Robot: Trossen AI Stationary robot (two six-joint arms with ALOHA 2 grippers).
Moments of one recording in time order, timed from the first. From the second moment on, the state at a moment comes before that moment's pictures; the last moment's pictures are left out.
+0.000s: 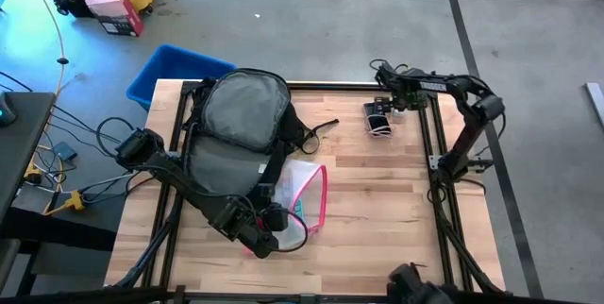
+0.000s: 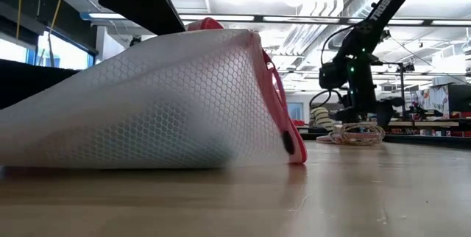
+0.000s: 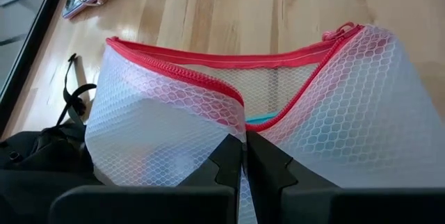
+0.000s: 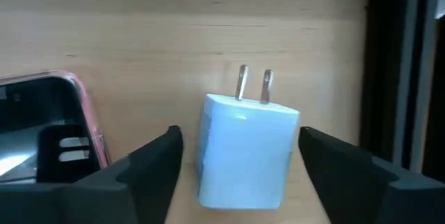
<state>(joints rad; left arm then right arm) -0.59 1.75 1.21 -0.52 -0.71 -0.34 -0.97 1.77 0.99 -0.75 0.32 0.58</state>
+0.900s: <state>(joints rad) -0.60 1.75 1.21 -0.52 -0.69 -0.30 0.32 1.51 0.79 -0.04 0.26 0.83</state>
